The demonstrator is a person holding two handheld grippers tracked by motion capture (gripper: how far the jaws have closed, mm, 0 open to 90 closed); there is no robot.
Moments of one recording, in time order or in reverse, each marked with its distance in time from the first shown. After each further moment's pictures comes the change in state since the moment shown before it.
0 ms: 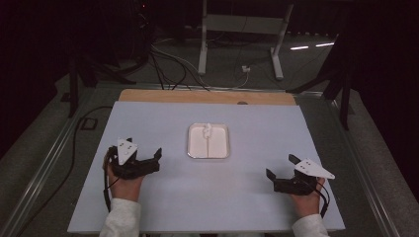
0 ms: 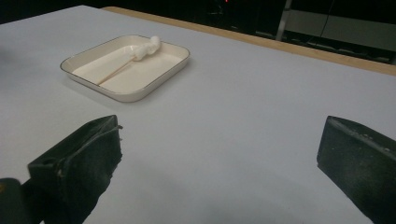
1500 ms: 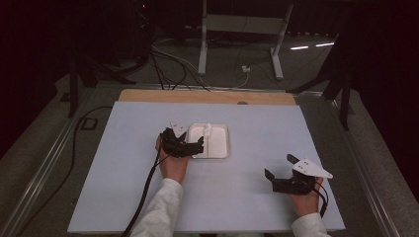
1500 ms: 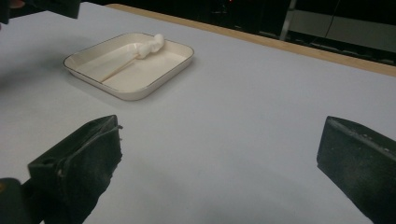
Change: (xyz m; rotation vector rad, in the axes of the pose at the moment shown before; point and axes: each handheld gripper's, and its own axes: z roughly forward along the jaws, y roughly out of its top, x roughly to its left) left arm -0.075 0.010 0.120 0.153 -0.087 -0.053; right arm 0.002 0.000 0.003 0.005 0.012 -0.016
